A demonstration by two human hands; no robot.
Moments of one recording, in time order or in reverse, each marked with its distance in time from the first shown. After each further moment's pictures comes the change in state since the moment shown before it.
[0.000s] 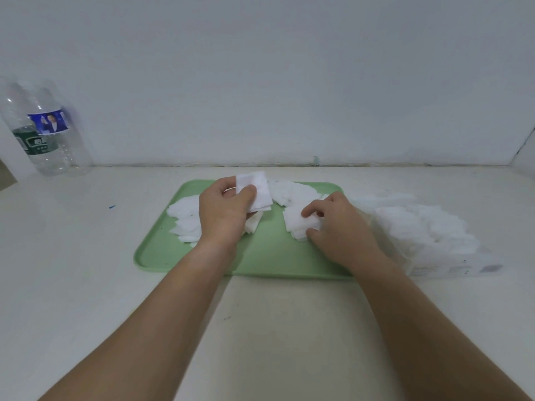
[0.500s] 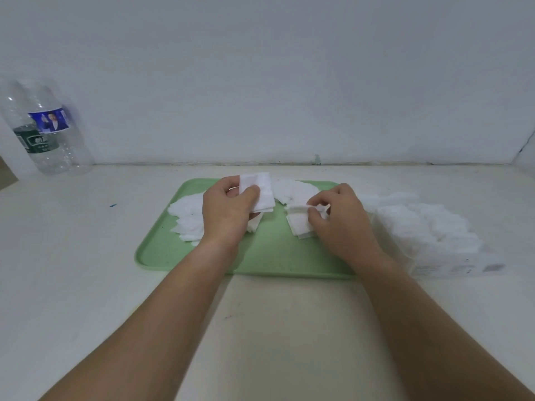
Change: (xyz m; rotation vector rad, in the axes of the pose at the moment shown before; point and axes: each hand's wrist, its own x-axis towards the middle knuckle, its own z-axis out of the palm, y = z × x) left_hand -0.002 -0.001 0.001 -0.004 -0.053 0.002; right_hand 0.007 0.000 0.004 0.161 0.171 0.014
